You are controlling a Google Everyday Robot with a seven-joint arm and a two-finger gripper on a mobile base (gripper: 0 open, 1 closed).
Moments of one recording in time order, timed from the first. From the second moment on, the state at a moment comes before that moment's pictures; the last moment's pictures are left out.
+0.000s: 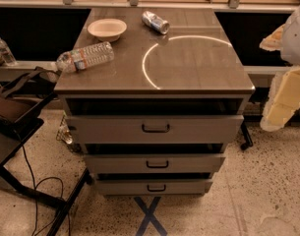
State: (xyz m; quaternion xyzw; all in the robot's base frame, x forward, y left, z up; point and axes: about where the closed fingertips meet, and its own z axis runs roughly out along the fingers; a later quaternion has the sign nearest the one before) arm 0.438 -0.217 0.976 -0.60 0.78 -0.03 0.16
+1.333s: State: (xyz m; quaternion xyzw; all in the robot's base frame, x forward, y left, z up) arm 0.390 -0.267 0.873 -0.63 0.74 -0.05 0.23
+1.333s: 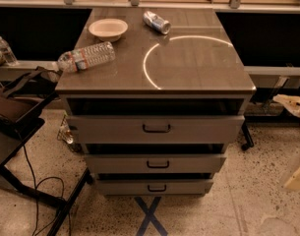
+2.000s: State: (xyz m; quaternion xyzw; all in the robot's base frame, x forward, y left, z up) arm 0.330 -0.254 0.791 -0.70 0.66 -0.16 0.22
